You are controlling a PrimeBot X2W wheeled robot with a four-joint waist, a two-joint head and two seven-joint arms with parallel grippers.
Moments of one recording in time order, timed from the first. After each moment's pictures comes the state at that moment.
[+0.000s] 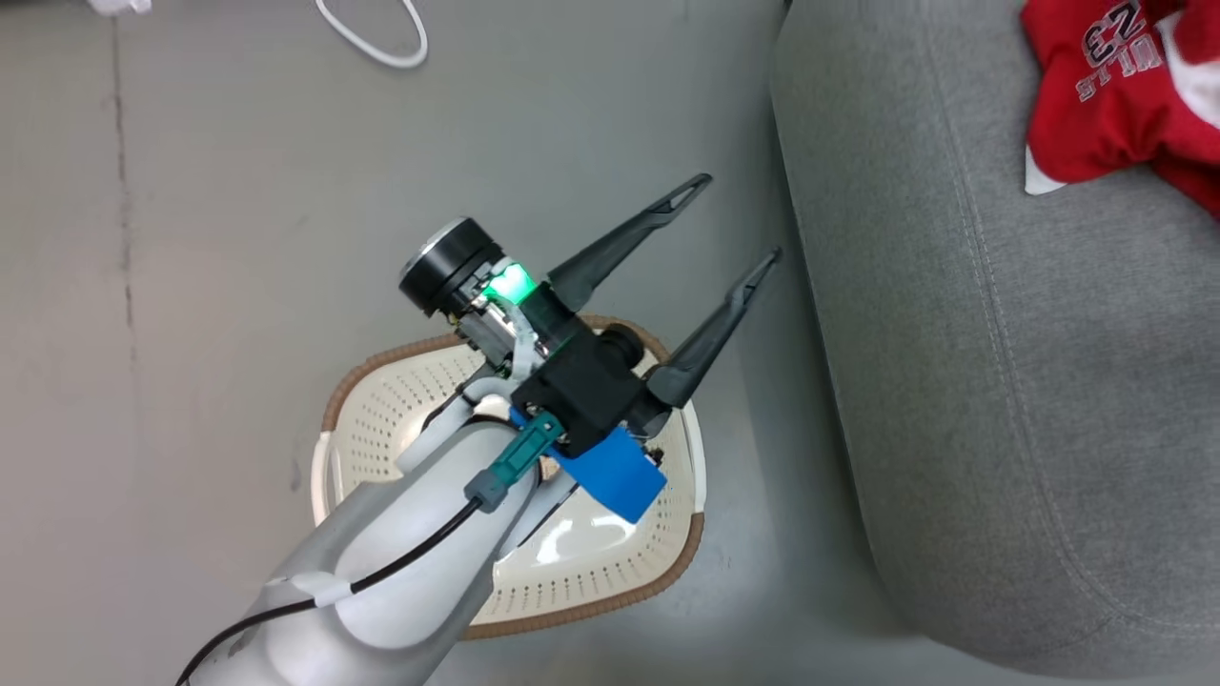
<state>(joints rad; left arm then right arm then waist) -0.72 0.18 -0.79 0.25 -0.17 -0.09 -0.26 -0.59 -0.32 -0.36 0.45 0.09 0.13 -0.26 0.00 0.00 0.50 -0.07</state>
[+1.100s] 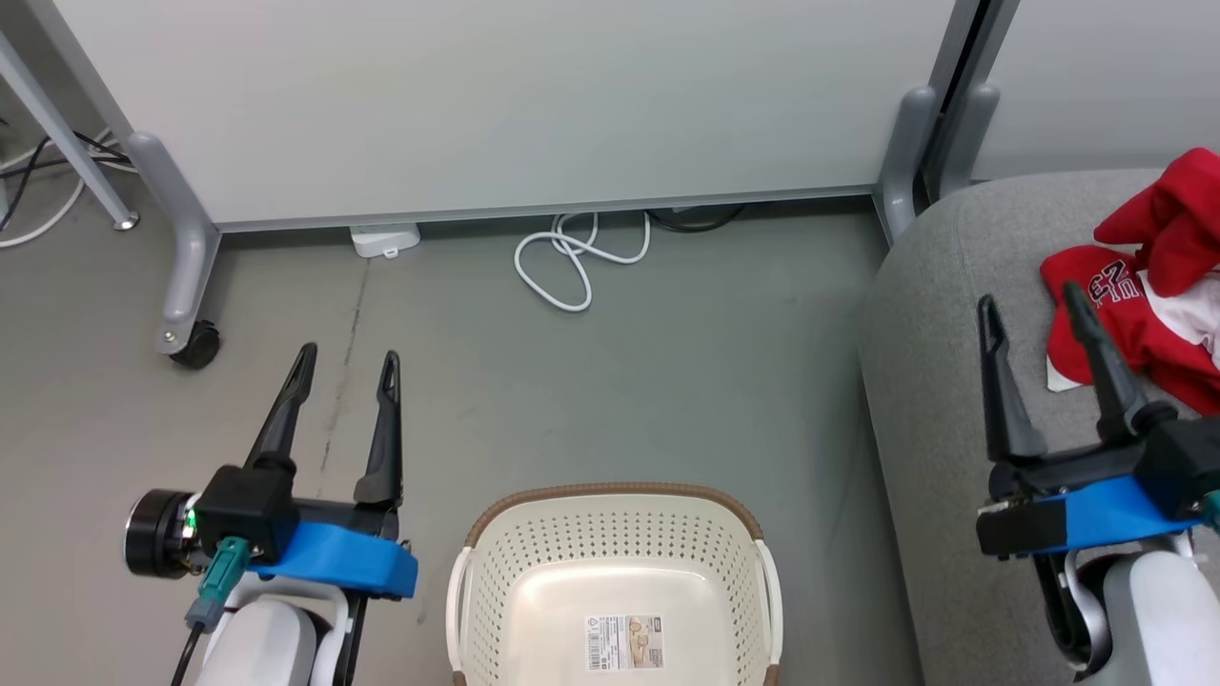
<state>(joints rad) -0.22 0.20 -0.25 0.23 -0.22 0.00 -0.26 -0.24 -0.14 -0.04 0.14 0.09 0.13 -0.26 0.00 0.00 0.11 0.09</state>
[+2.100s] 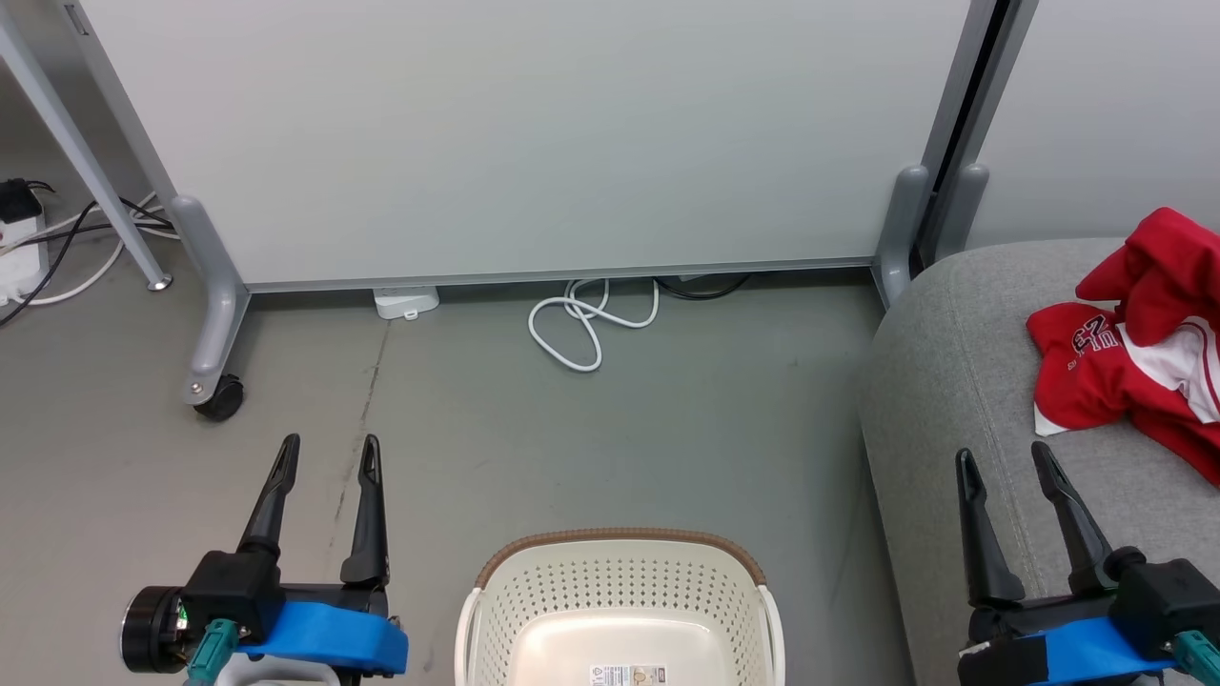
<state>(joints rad) -0.05 0.10 -0.07 0.21 -0.13 -0.07 -0.26 0.02 -0.05 -0.05 0.08 0.11 0.13 -0.26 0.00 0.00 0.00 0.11</state>
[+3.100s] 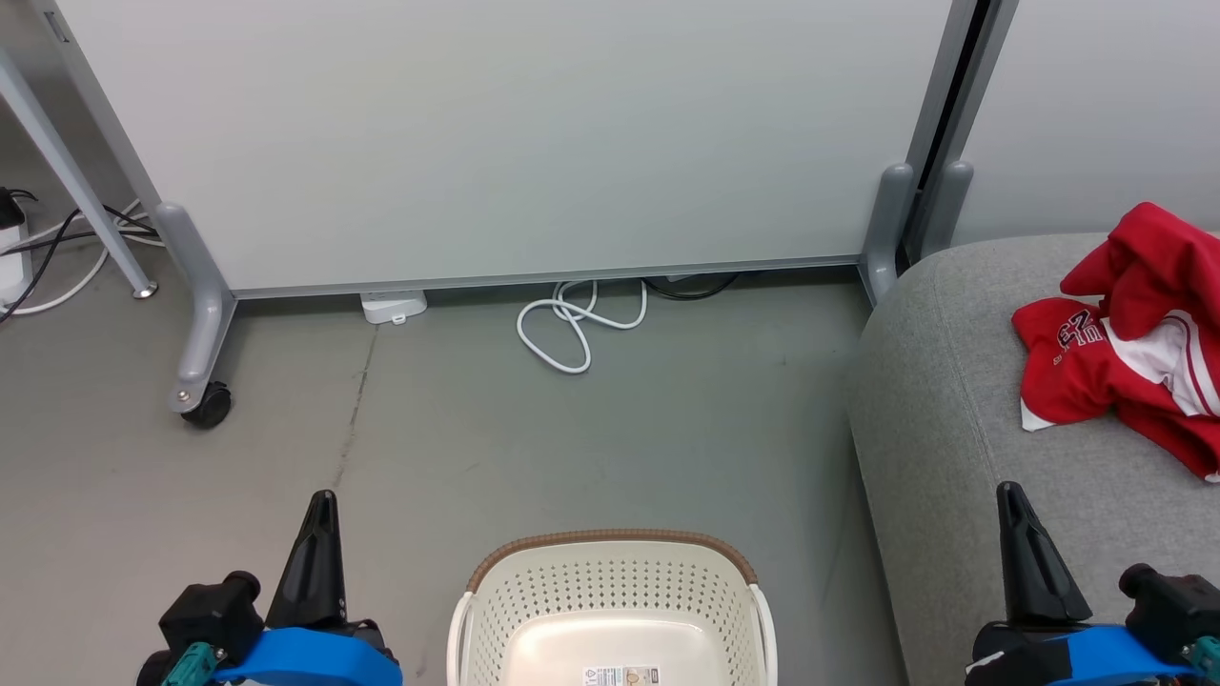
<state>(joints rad) -0.01 0.07 -0.03 0.28 -0.25 -0.10 -0.21 0.03 -0.04 -0.07 0.17 0.26 0.13 -0.22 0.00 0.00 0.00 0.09</state>
